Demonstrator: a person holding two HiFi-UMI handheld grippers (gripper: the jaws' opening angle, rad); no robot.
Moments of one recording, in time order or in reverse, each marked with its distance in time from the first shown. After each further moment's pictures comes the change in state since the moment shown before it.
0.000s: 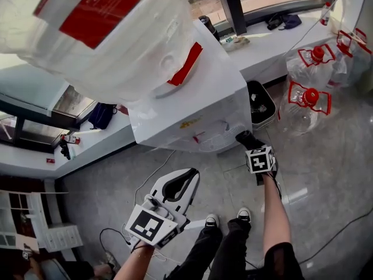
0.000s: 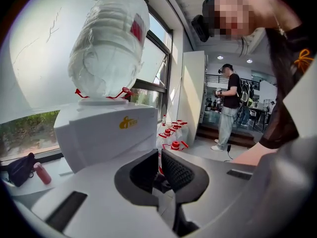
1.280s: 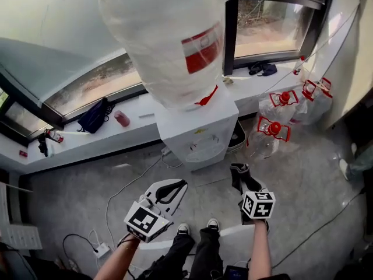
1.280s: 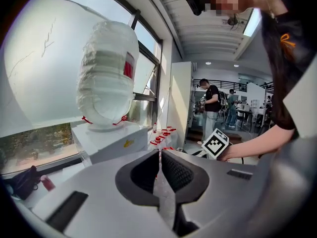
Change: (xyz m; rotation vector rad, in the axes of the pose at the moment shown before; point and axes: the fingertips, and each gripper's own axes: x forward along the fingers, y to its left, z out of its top) left arm -0.134 -0.025 0.047 0.067 -0.022 -0.110; right arm -0.304 0.063 0.033 0.179 -0.228 -0.003
